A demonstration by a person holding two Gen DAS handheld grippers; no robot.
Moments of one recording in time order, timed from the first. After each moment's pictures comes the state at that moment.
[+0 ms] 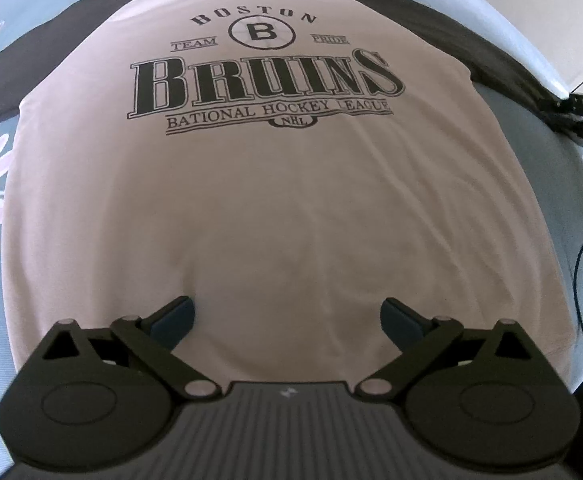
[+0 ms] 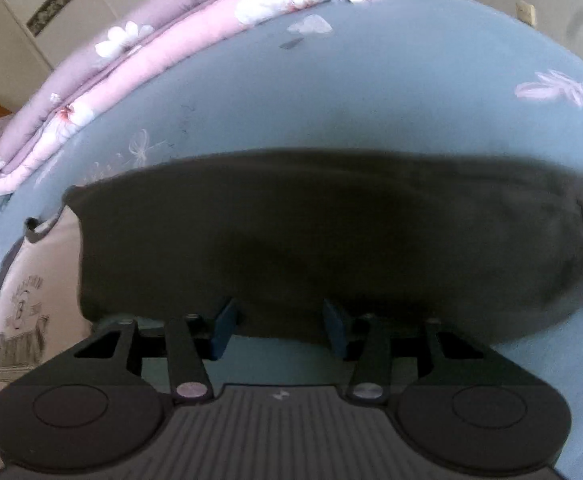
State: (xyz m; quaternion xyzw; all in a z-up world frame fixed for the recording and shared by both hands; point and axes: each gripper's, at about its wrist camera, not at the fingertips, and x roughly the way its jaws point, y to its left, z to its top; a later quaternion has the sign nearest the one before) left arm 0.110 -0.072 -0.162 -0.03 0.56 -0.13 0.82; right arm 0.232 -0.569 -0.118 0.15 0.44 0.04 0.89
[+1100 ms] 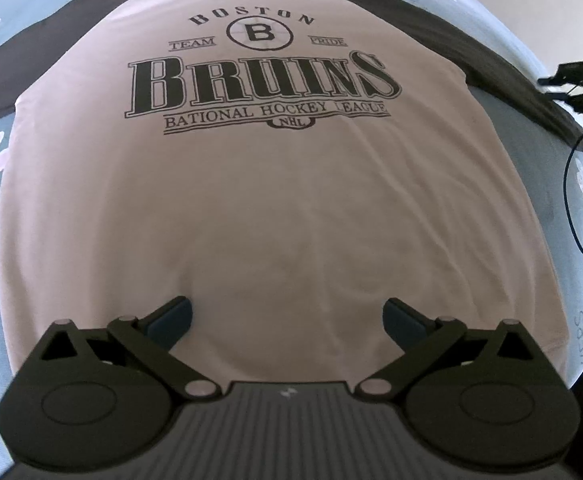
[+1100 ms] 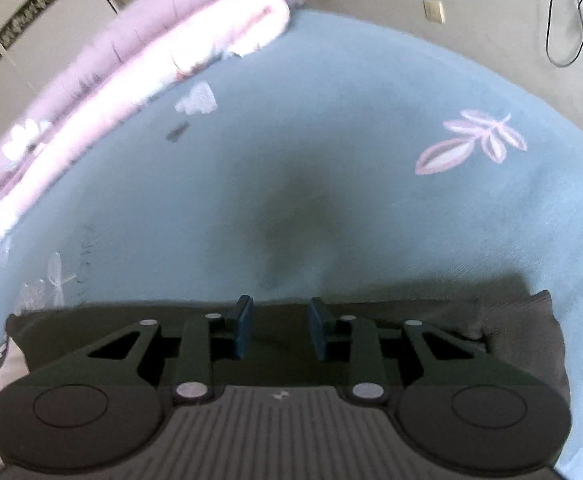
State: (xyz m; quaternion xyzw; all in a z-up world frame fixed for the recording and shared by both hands) left arm 0.111 -0.069 -0.163 -0.03 0.56 -0.14 0.82; right arm 0.313 -0.649 -0.095 0.22 0.44 -0.08 0.87
